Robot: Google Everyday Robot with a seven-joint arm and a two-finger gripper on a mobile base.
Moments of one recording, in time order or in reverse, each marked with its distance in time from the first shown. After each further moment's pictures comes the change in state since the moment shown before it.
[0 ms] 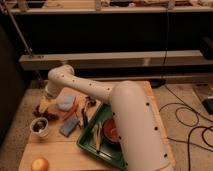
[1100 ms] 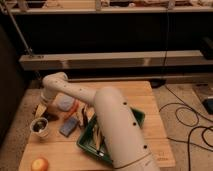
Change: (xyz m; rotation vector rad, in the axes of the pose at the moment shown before) arm -0.002 -0.002 0.077 0.070 -0.050 0.029
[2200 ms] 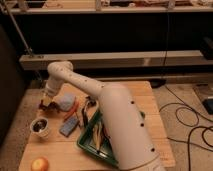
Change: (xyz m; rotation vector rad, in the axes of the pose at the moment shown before) arm -0.004 0.003 -0.100 0.045 -0.033 -0.031
